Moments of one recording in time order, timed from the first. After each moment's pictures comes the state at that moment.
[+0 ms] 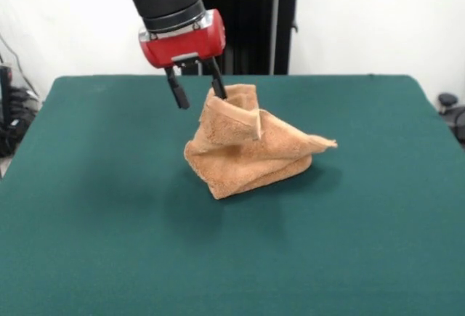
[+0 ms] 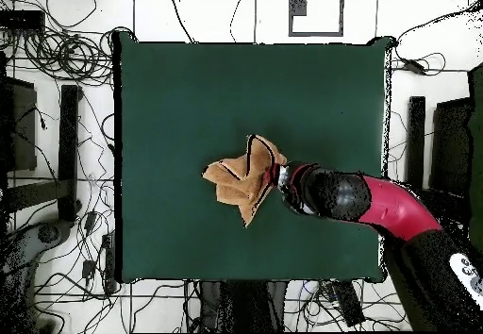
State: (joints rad) arm -0.83 -0.70 0.57 1.87 -0.26 0.58 1.65
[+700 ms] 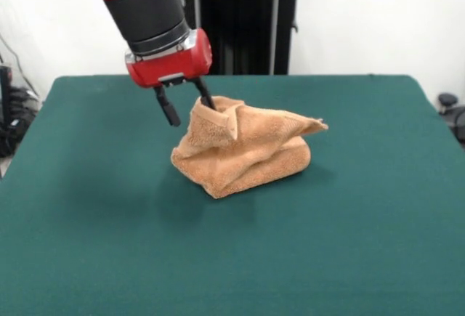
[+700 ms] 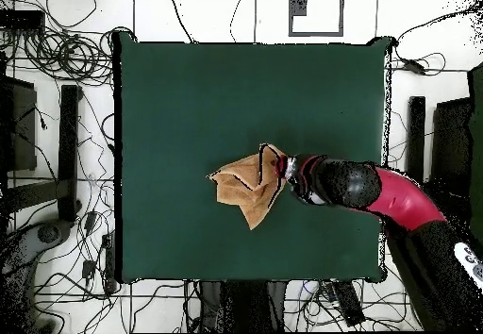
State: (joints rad) arm -0.86 -0.62 0.58 1.80 -0.27 0.61 1.65
